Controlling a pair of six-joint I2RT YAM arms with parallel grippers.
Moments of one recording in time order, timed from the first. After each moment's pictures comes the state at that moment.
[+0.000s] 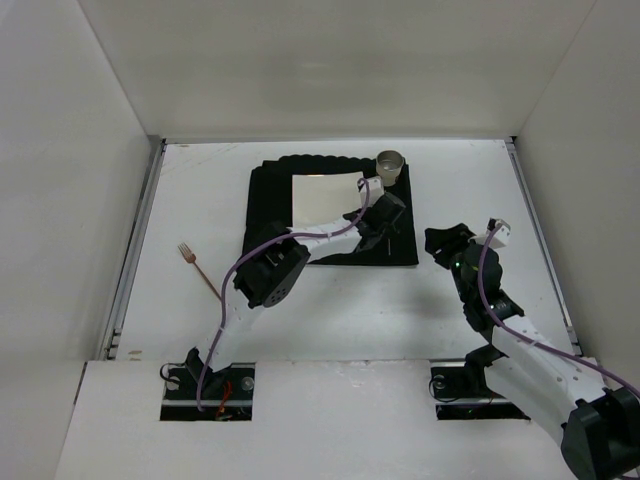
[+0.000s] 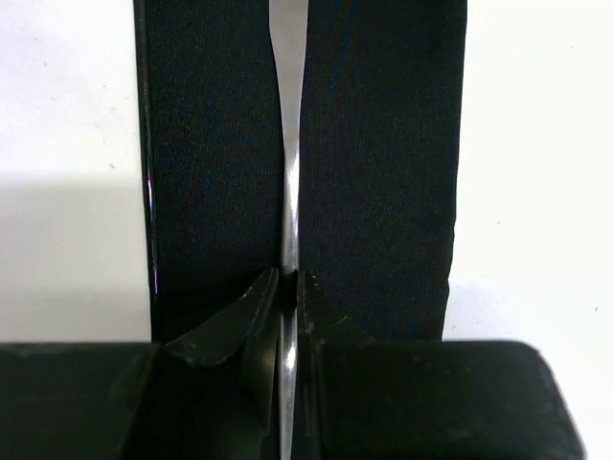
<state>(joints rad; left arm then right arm) -0.90 2.29 1.70 -0.15 -0.37 -0.92 0.35 0.78 0.33 0.25 0.33 0.79</state>
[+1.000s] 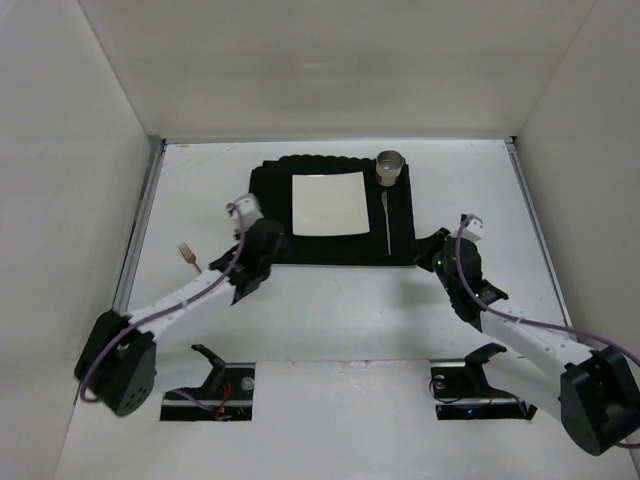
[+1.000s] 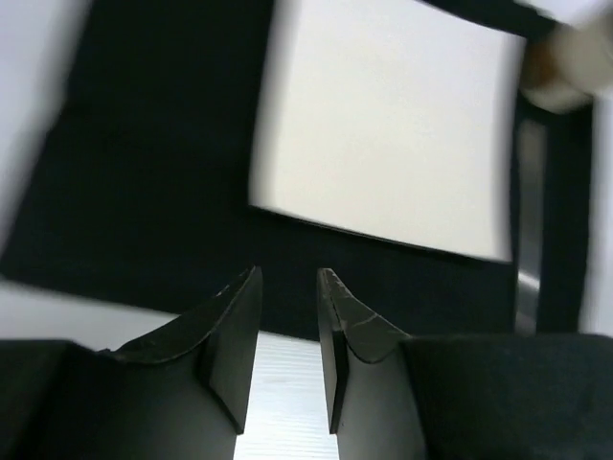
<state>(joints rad) -0.69 1.28 0.74 -0.06 -0.56 -0.78 0.43 0.95 0.37 0.26 0.27 0.79</state>
